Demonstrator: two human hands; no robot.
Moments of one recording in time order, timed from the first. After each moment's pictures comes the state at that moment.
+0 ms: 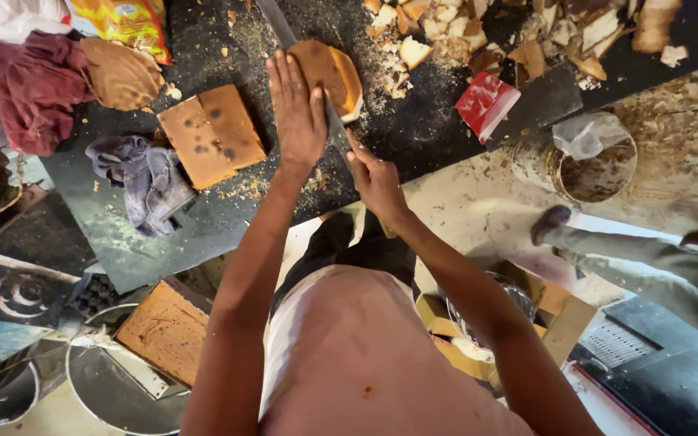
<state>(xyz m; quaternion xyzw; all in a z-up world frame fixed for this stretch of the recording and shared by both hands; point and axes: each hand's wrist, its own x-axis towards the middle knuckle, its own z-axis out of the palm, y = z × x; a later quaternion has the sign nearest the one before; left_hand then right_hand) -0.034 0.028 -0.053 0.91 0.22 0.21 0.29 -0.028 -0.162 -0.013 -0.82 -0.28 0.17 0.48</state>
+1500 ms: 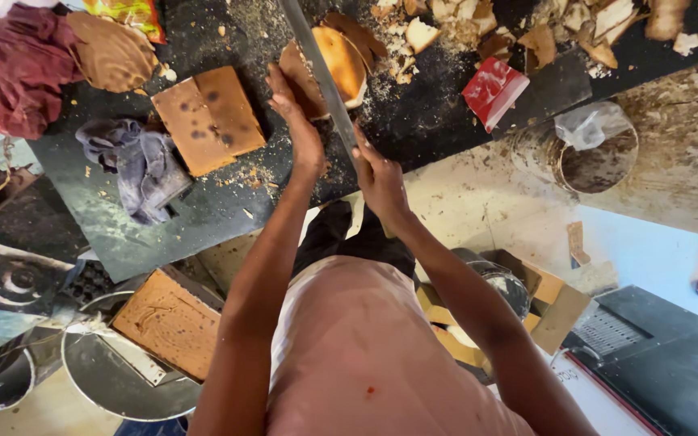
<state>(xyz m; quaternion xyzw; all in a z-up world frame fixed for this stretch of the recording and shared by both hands) -0.052 0.002 -0.092 0.67 0.32 0.26 0.62 -0.047 -0.172 -0.002 -0.86 -0.22 0.19 0.42</state>
